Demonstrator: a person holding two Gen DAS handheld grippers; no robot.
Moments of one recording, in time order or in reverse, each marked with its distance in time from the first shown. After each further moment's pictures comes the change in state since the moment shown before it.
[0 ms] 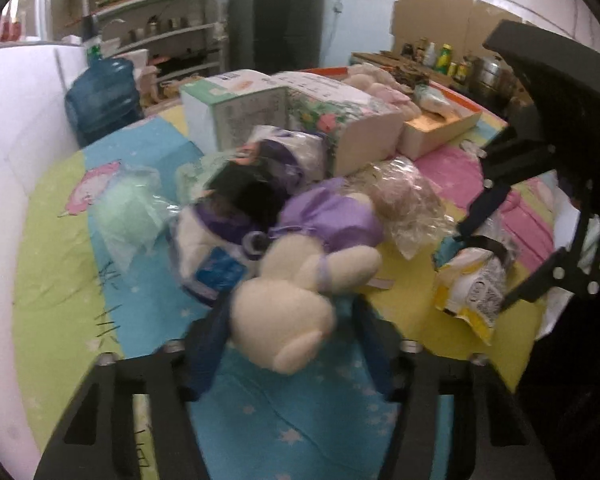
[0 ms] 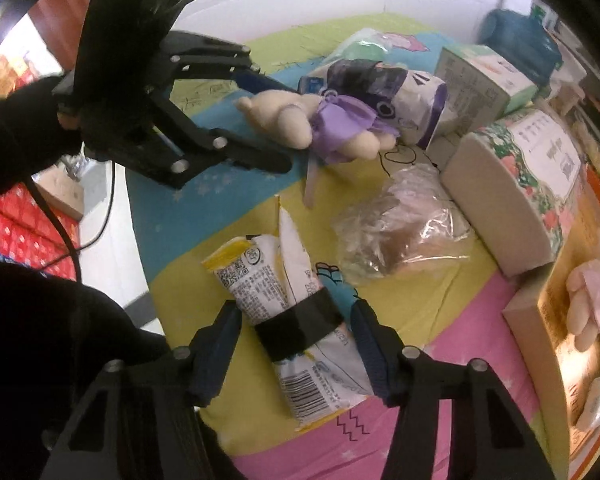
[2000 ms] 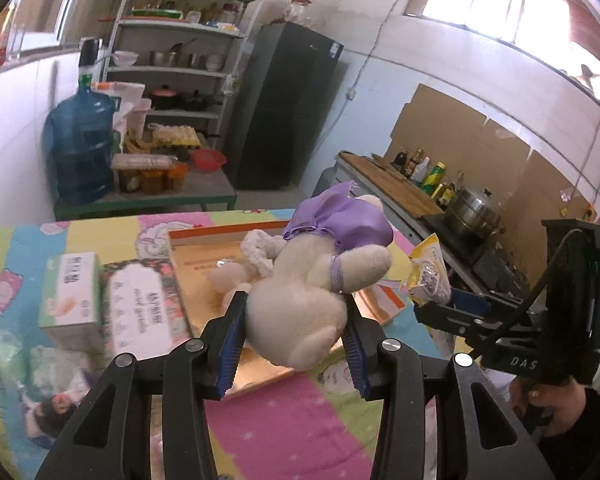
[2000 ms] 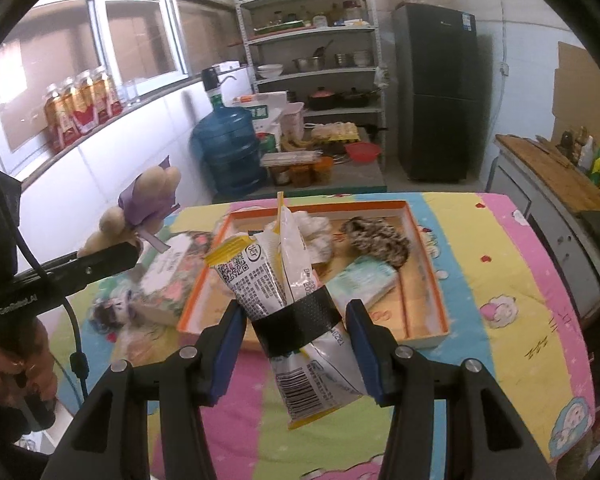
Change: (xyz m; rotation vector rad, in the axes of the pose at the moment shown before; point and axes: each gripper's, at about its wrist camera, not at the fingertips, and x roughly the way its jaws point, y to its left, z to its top) left arm -0.016 -0.135 0.199 -0.290 -0.240 -0.144; right arm -0.212 -0.136 -0.162 0.793 -0.559 -0.471
